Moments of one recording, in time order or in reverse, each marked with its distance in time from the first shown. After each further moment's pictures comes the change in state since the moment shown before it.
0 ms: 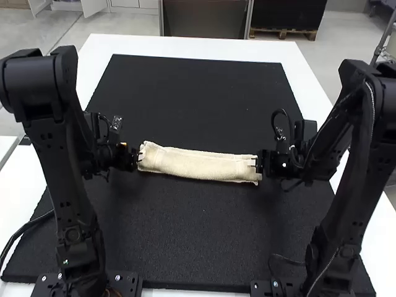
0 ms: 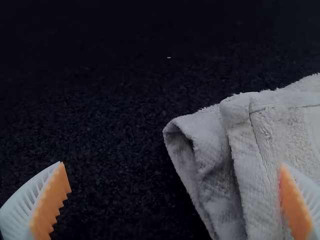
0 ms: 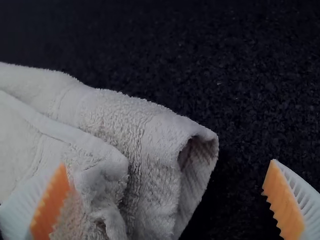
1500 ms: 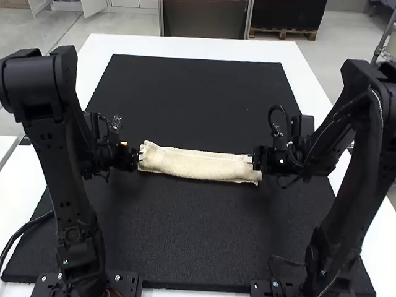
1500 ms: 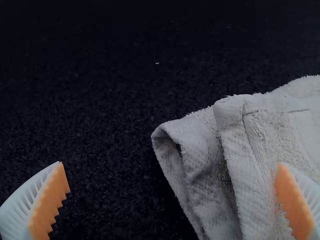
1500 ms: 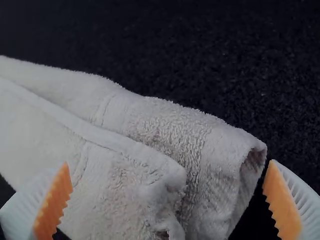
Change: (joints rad) left arm 0.002 0.000 -0.003 0.005 0.038 0.000; right arm 0.044 -0.067 0.005 -0.064 -0.012 0.028
